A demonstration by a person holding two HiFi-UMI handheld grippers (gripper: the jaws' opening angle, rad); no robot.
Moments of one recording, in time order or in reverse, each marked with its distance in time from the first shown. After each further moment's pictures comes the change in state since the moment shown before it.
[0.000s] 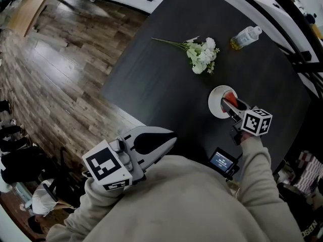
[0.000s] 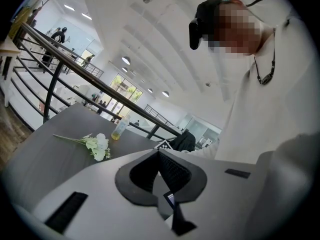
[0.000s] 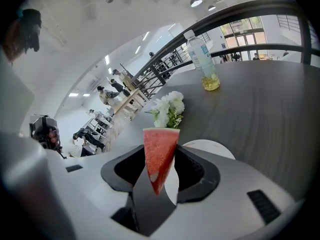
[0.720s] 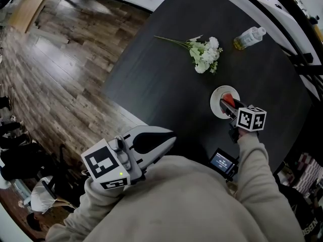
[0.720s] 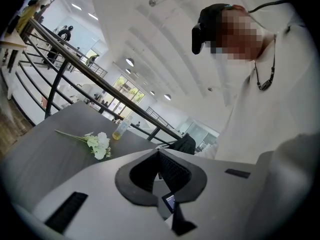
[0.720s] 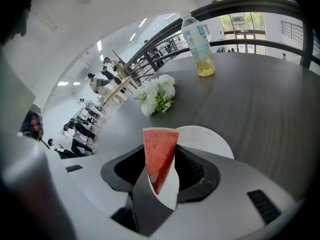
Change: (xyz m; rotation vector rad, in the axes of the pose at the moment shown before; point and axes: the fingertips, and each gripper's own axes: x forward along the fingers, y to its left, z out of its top) left arm -0.005 0.007 -0.002 -0.049 -0.032 0.004; right arm 0.027 -0.031 -0.029 -0.026 0.122 -0.111
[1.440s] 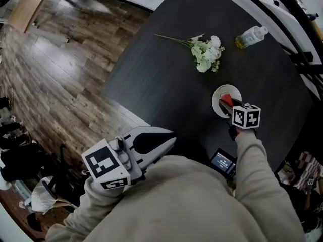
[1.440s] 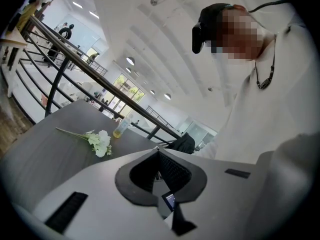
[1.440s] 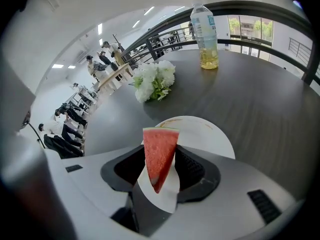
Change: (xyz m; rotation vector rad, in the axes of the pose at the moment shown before) left arm -0.003 0.005 -0.006 -0.011 0.011 -0.005; right arm 0.022 -0.018 -0.020 -0.101 0.091 -0.110
